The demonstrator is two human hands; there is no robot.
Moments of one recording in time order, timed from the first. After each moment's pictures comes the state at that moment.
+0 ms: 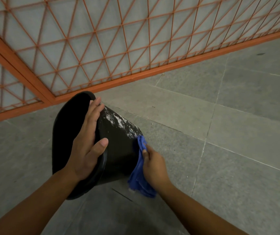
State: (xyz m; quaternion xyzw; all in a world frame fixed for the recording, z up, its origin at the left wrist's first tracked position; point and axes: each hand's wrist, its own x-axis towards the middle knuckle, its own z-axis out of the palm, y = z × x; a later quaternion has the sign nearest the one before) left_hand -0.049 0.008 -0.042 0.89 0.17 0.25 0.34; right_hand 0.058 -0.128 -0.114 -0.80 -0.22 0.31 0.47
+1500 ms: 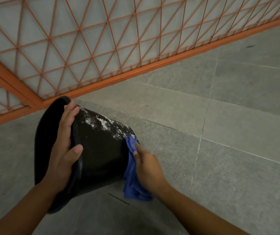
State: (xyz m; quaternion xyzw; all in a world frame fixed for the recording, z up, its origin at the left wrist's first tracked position) left_hand -0.057 0.027 -0.045 0.87 0.17 0.29 0.36; right_hand 0.060 -0.127 -0.121 -0.78 -0.30 0.28 0.47
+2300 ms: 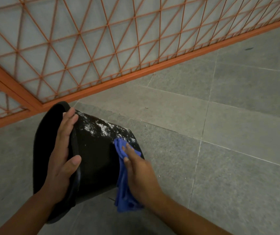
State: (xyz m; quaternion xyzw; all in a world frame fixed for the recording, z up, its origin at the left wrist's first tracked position) left_hand -0.063 0.019 -0.044 0.87 0.17 0.28 0.36; right_hand 0.043 -0.122 -0.107 -0.75 -0.30 0.29 0.50
